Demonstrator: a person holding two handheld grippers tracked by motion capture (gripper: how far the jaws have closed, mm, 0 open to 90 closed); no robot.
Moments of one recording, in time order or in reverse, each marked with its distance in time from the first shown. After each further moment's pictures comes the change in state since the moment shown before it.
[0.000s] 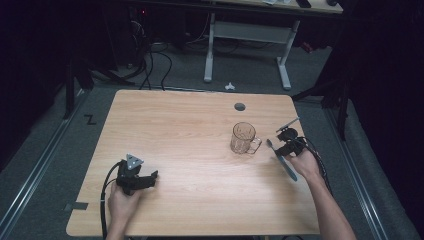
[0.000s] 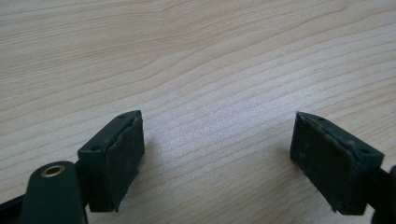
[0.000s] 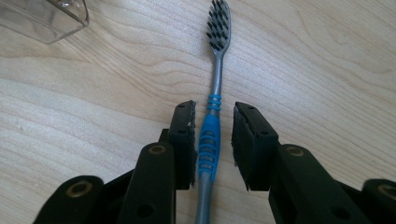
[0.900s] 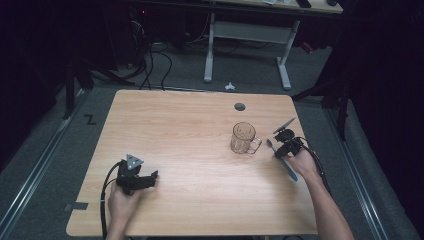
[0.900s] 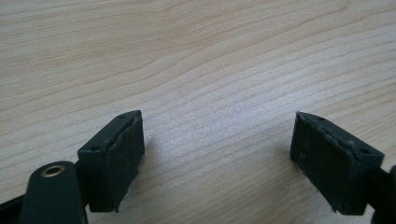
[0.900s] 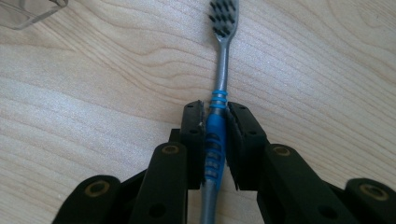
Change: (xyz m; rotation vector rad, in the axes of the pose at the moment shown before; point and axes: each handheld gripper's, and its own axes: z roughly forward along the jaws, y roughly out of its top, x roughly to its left) left arm 0.000 0.000 0.000 0.000 0.000 0.000; right arm -0.002 0.004 0.016 0.076 0.019 0.000
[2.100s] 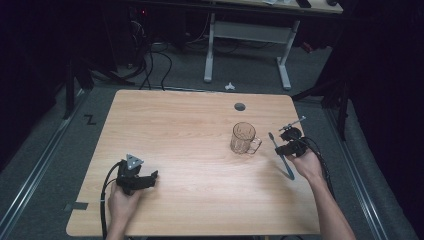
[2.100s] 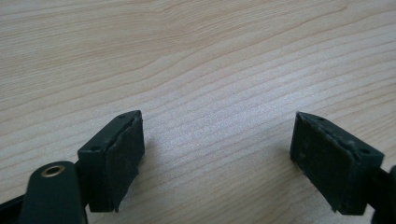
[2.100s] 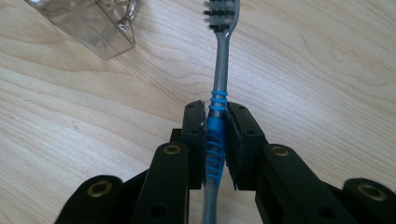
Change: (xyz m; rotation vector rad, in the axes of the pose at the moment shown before) left arm 0.000 0.000 0.000 0.000 0.000 0.000; right arm 0.008 -0.015 -0.038 -0.169 0.039 0.005
